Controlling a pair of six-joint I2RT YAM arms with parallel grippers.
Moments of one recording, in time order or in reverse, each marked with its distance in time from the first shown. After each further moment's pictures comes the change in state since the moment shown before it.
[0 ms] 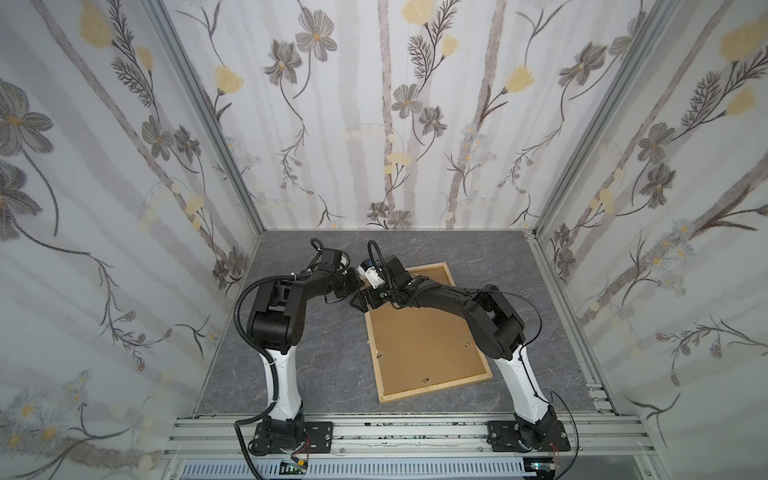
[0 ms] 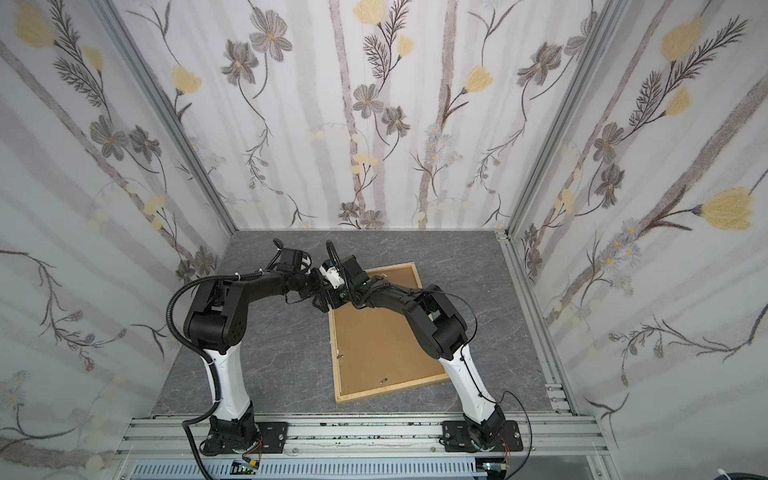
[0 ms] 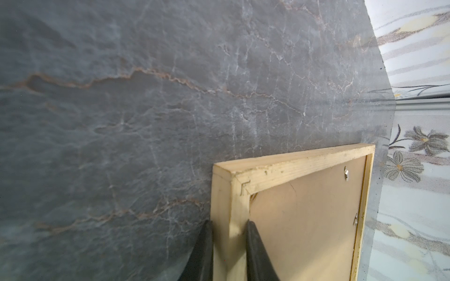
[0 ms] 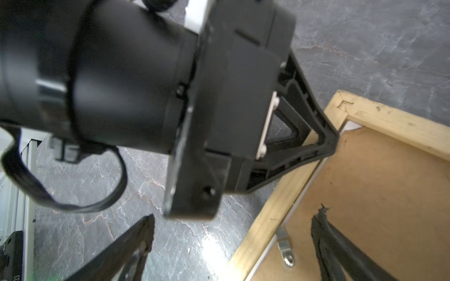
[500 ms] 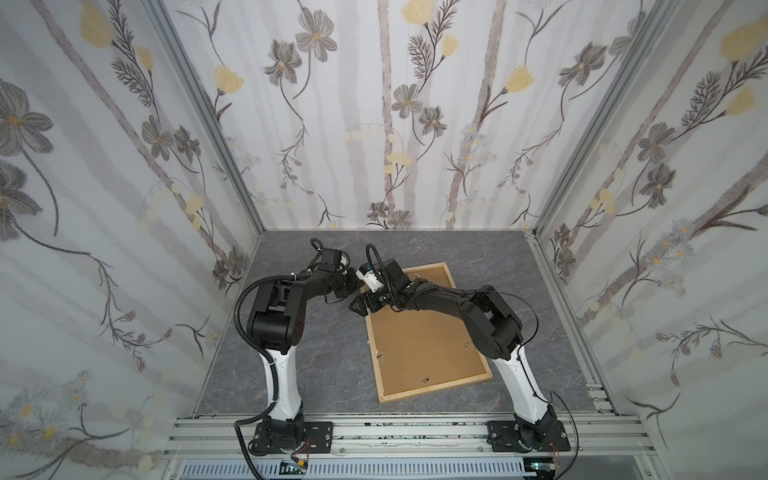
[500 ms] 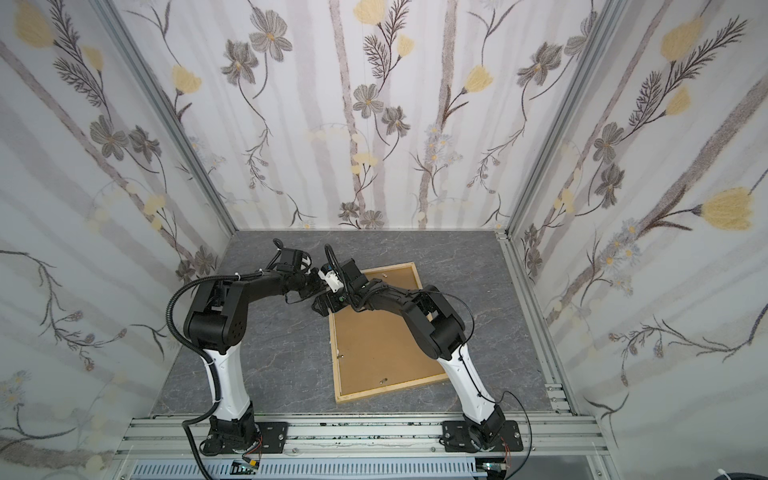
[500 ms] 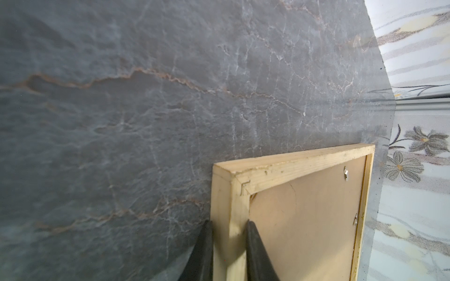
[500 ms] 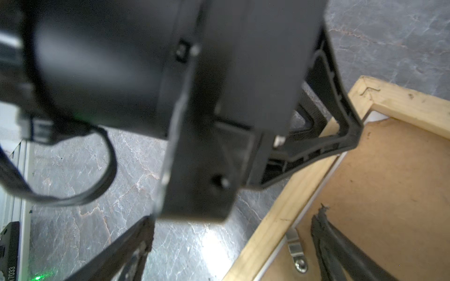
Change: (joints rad) left arm 0.000 -0.001 0.000 -0.001 -0.001 0.000; right arm 0.012 -0.001 -0.035 0.025 -0.018 -0.011
